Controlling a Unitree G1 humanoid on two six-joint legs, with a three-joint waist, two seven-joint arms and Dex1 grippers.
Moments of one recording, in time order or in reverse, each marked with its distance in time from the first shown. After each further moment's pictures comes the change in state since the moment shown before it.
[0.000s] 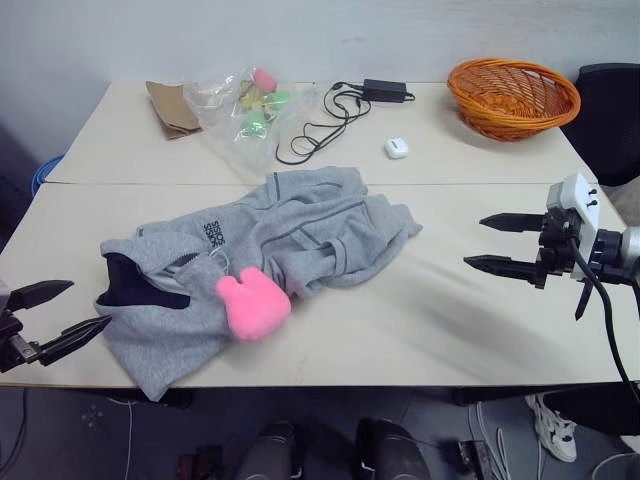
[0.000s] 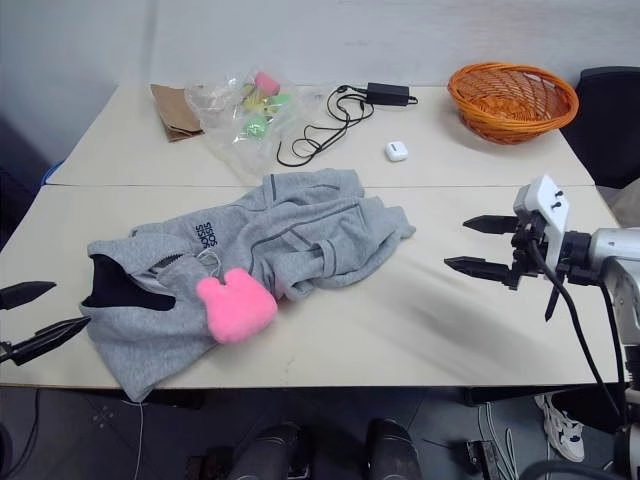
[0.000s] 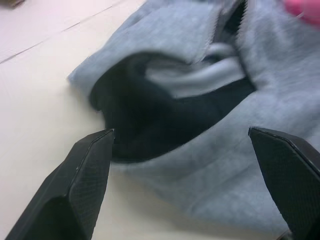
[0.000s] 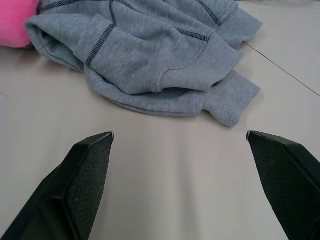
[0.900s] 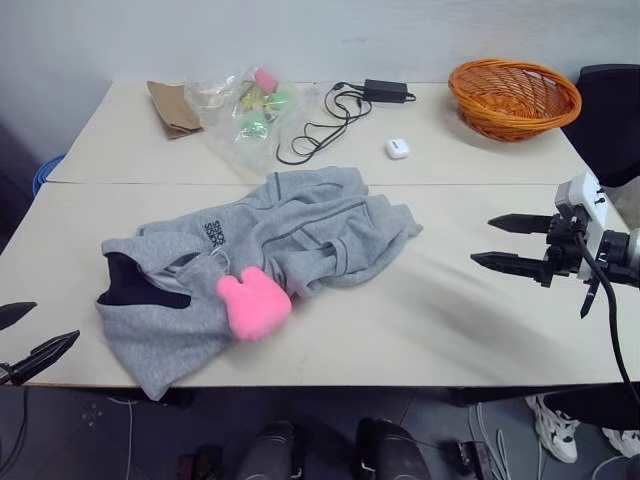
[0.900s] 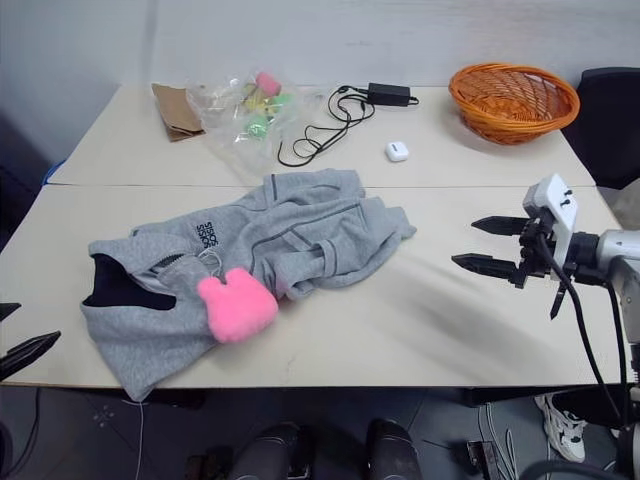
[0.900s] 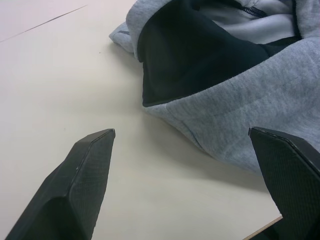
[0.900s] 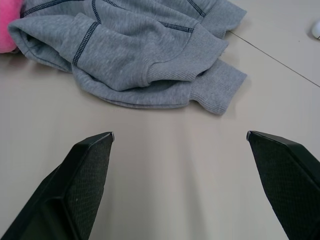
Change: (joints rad) left arm 0.065 -0.047 0.053 0.226 0.090 -0.189 -0.011; right arm 0.030 -0.013 -0.015 0.039 -0.004 0.010 -0.032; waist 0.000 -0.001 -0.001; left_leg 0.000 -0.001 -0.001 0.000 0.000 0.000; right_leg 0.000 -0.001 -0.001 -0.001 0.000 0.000
